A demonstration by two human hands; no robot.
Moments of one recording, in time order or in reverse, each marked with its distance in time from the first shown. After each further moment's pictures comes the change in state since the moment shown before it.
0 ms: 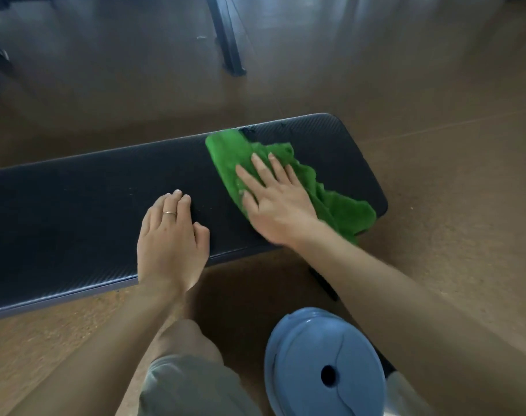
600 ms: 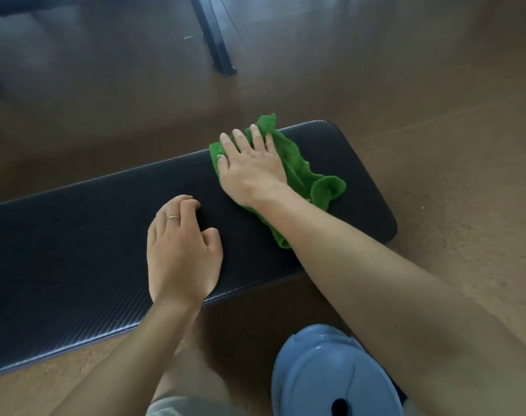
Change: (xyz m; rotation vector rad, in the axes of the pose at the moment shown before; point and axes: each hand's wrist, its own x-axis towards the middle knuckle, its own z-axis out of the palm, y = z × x) left_hand 0.048 0.044 0.014 -0.188 -0.014 -0.103; right_hand 0.118 0.008 -0.014 0.038 0.027 0.119
